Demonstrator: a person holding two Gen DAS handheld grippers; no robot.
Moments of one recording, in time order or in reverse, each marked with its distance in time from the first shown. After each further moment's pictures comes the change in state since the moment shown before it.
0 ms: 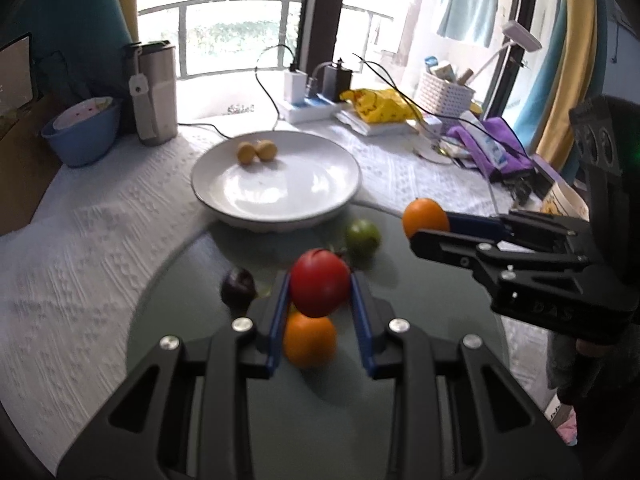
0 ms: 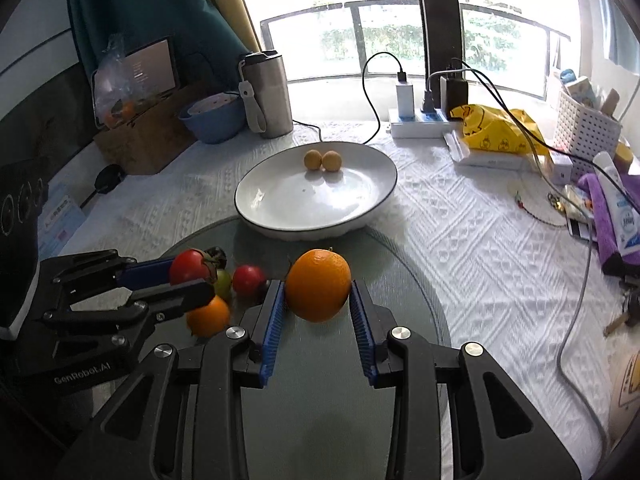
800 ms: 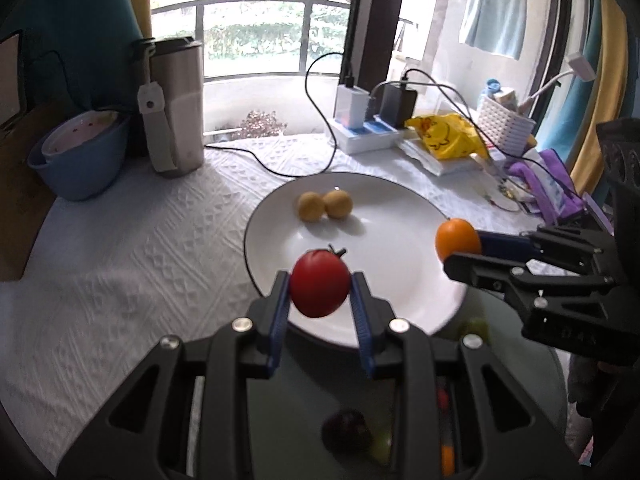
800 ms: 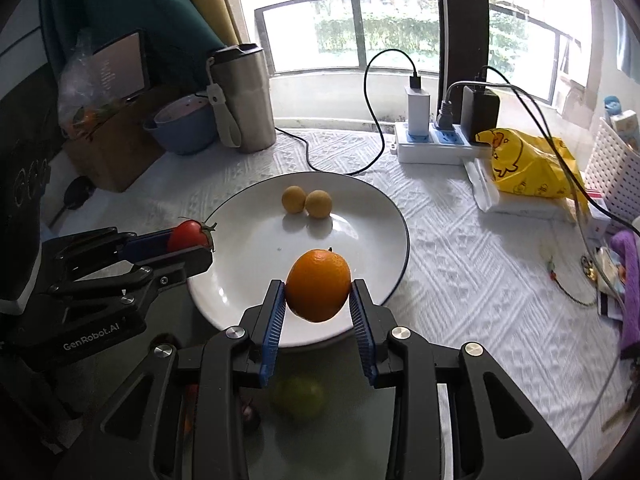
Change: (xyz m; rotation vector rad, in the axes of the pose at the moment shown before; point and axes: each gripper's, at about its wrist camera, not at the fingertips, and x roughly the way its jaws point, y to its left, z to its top) left arm 0.069 0.068 0.068 -0.026 -0.005 0.047; right arm 0.077 -0.016 0.067 -0.019 0.043 -0.027
